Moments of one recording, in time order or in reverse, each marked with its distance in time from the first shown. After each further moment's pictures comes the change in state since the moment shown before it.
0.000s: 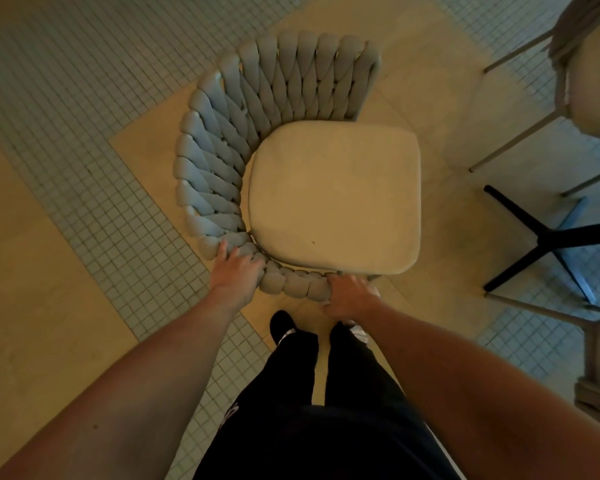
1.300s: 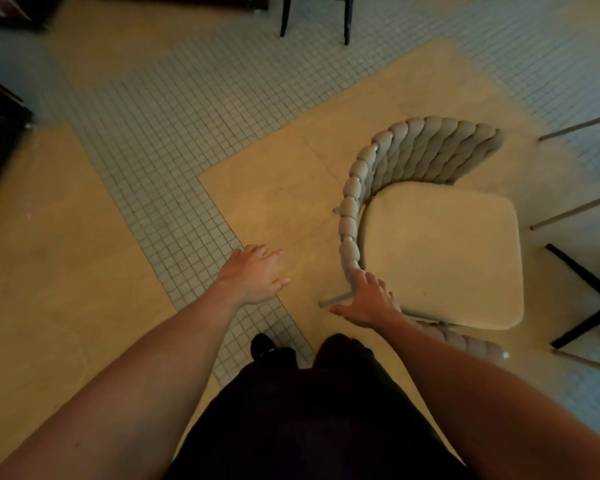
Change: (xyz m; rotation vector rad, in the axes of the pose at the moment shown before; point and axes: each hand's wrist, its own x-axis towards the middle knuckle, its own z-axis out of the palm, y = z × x) left_hand -0.065 -0.342 -0.026 -0.253 0.018 0.035; right_hand 0.030 -0.306 -0.064 0.206 0.194 0.080
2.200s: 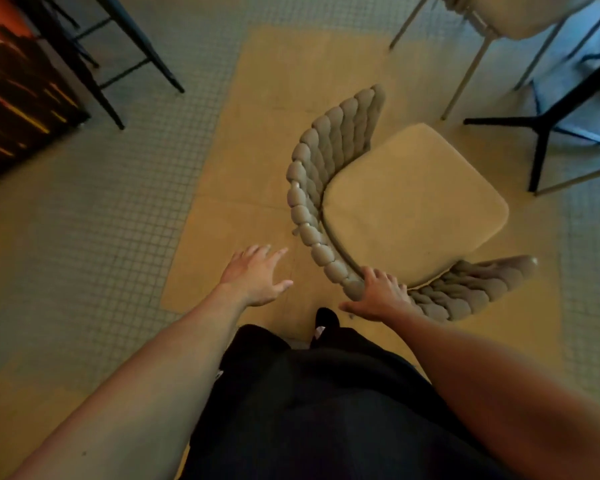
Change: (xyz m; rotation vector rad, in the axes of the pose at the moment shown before) left_hand 0.191 -0.003 -0.157 0.464 -0.097 0.506; right_hand 0.068 -0.039 -0.034 0.432 0.126 0.453
